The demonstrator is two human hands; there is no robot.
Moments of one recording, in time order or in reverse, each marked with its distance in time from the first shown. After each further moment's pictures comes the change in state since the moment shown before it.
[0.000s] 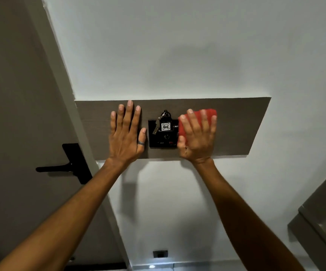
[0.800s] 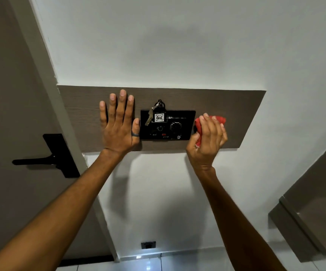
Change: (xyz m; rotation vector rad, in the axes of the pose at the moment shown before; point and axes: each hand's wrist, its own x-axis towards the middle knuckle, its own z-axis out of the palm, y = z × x) left_hand -0.003 0.008 0.018 0.032 0.149 -0.039; right_hand -0.028 0.010 -0.030 0.027 0.152 0.276
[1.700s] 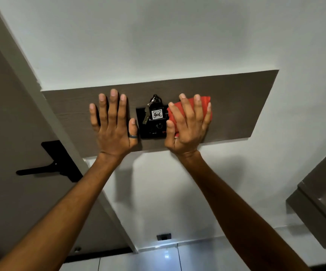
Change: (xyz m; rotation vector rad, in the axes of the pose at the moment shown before) left_hand -0.007 -0.010 0.008 0.009 0.071 0.059; right_hand 0.007 -0.050 0.040 0.050 -0.039 -0.070
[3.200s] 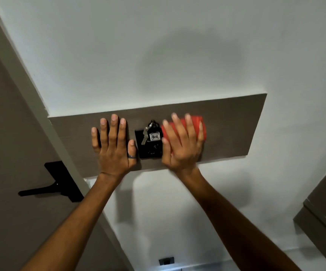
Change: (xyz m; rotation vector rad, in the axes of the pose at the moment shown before) left_hand 0.003 0.002 -0.001 0.023 0.002 0.014; right_hand 0.002 0.005 0.005 -0.025 0.004 -0.063
